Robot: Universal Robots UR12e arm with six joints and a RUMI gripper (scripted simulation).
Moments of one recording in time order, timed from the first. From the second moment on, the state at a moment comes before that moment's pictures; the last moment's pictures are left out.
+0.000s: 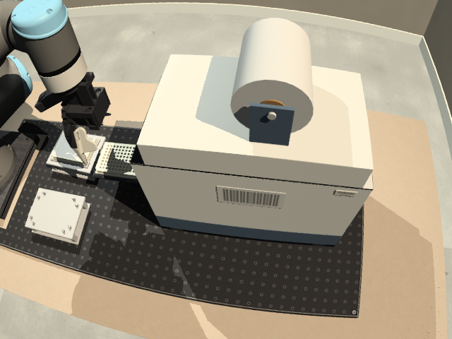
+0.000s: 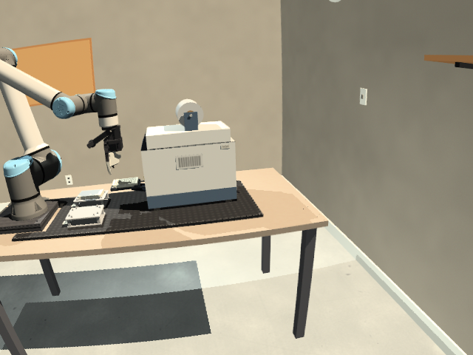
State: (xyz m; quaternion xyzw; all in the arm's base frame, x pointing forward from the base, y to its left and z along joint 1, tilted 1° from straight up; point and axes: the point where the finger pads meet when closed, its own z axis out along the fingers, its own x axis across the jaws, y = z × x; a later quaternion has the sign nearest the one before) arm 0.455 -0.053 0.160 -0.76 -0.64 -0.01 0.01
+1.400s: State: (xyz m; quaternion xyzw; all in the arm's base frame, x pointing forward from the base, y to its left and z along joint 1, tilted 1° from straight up) arm 0.466 0.040 0.264 -0.76 -0.64 -0.01 0.01
